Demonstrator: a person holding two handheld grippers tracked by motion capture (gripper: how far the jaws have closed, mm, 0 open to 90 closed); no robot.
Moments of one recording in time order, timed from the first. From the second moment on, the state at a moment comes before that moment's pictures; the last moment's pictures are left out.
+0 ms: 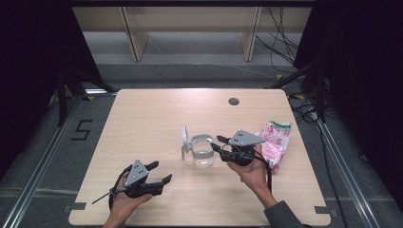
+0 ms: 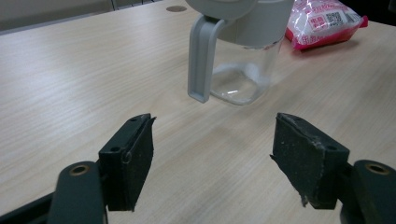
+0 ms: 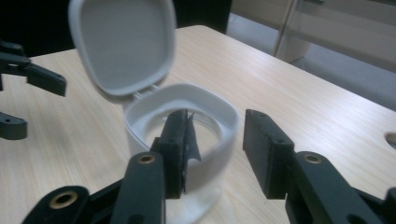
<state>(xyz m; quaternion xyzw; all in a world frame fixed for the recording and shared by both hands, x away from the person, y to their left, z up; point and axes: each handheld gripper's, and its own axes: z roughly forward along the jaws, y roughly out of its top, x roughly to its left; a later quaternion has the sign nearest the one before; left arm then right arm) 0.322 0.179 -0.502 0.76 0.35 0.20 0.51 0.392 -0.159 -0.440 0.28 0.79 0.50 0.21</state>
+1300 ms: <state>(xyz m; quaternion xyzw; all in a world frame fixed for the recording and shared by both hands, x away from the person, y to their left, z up) 0.315 0.175 -0.507 0.77 0.36 0.16 0.50 0.384 -0.304 -0.462 0.46 0.70 0.47 0.27</state>
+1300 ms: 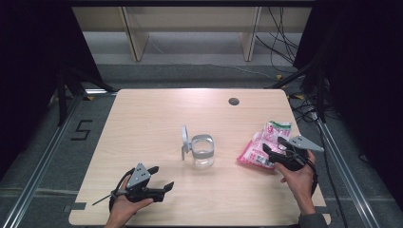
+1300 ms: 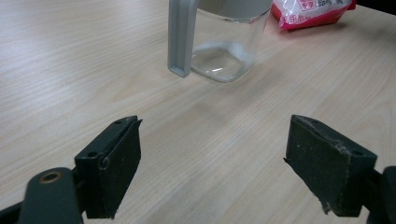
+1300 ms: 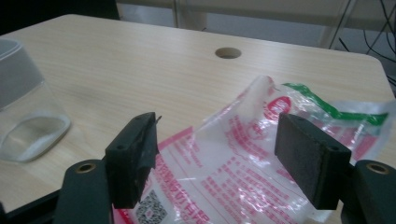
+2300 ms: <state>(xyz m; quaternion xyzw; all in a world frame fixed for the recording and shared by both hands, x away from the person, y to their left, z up) 0.314 0.172 -0.507 0.77 0.36 0.16 0.50 0.397 -0.340 -0.482 0.54 0.66 0.45 0.26</state>
